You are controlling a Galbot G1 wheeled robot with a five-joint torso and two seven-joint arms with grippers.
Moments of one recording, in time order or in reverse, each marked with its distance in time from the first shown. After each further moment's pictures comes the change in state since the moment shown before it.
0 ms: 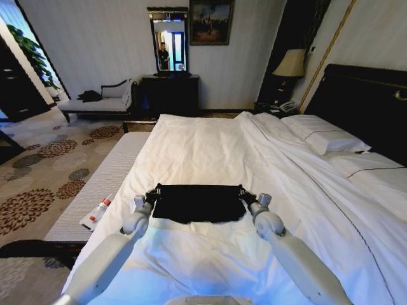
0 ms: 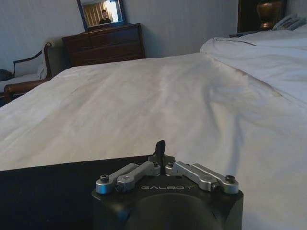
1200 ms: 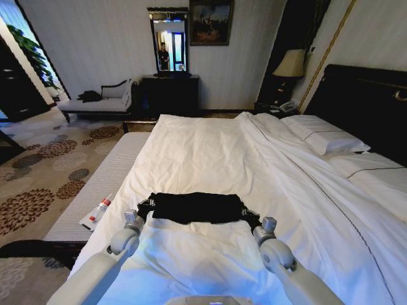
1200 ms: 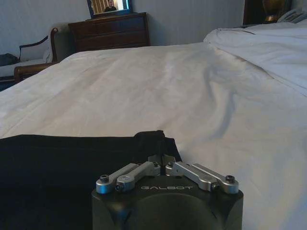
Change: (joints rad) left arm 0.163 0.075 -0.064 -0.097 0.041 -0.044 -0.018; right arm -0.271 0.010 0.073 0.167 -0.101 0.022 -0.008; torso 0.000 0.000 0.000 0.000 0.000
